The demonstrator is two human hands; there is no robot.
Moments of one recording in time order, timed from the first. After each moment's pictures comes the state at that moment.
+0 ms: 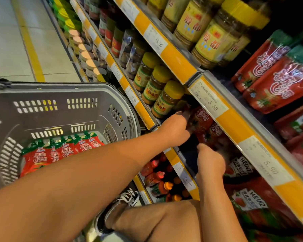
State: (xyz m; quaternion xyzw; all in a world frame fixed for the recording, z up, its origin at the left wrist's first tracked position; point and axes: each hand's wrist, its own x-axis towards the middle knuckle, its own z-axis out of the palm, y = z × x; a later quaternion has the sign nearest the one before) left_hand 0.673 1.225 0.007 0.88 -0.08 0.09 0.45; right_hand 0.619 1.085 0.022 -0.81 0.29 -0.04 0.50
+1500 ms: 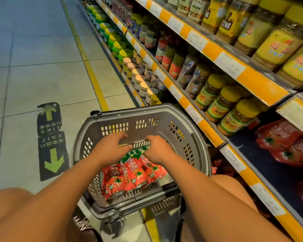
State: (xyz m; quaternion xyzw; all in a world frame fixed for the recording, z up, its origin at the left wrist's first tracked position) left_hand 0.476 1.595 -0.059 0.91 0.20 -0.03 0.36; right_hand 0.588 1.423 -0.056 -0.93 -0.25 0.25 0.15
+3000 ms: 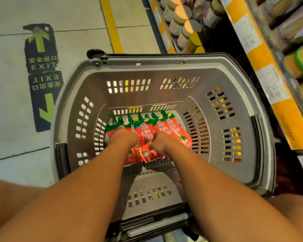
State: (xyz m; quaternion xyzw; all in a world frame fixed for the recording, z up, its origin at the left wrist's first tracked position) left_hand 0.522 1.595 -0.275 0.71 0.51 -0.31 0.37; right_hand 0.613 1.468 -0.267 -0.86 -0.13 0.49 0.06
